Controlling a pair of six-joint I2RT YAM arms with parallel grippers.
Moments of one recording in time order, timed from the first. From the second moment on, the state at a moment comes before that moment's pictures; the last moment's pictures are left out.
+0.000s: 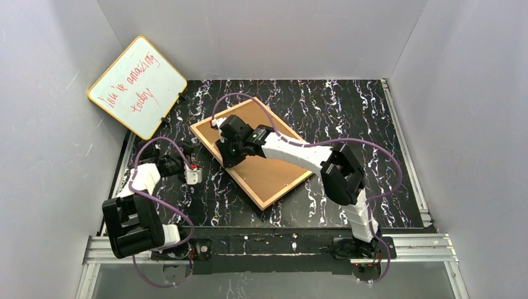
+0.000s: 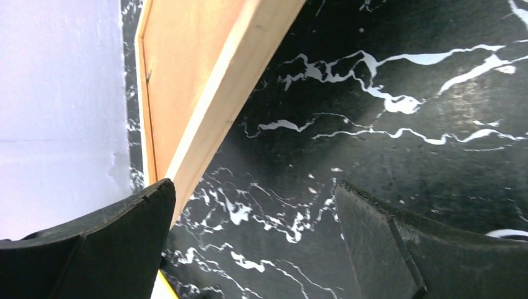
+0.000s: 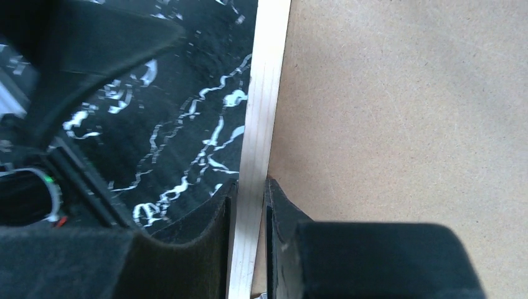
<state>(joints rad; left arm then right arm) 0.30 1.31 0.65 -0.49 1.01 2.07 1.04 2.11 1.79 -0.56 -0.12 0.29</state>
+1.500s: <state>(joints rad) 0.02 1.32 0.97 -0.51 0.86 2.08 1.17 1.68 1.93 -0.93 0.04 -0.03</state>
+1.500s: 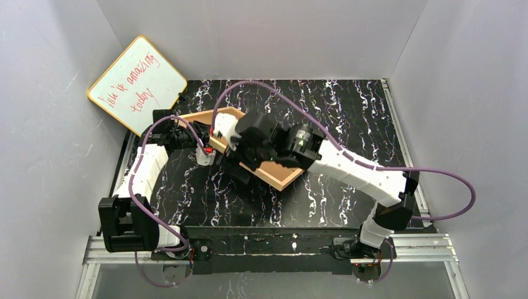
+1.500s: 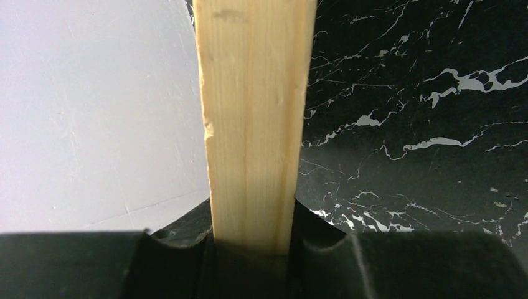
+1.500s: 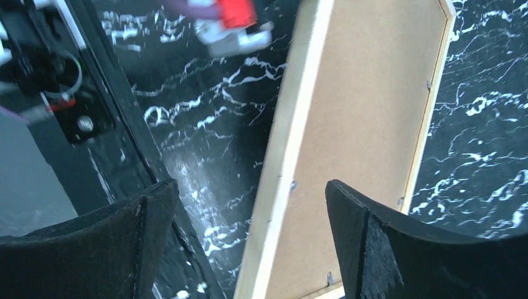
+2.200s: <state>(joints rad) 0.02 1.31 1.01 -0.59 0.86 2.07 1.28 1.72 1.66 -0.85 0.45 -0.33</state>
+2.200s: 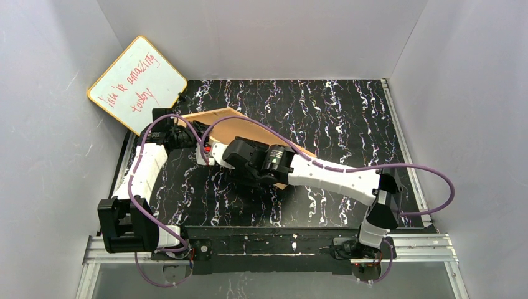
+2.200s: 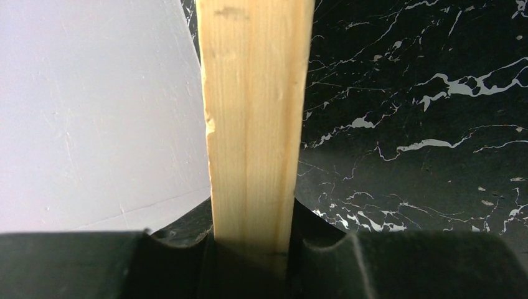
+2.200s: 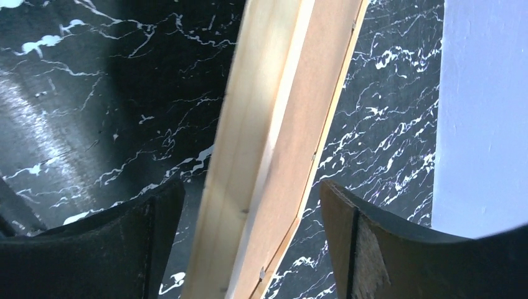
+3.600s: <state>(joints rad) 0.25 1.34 1.24 0.17 0.98 0.38 0.68 1.91 2.26 -1.01 -0.02 0.16</state>
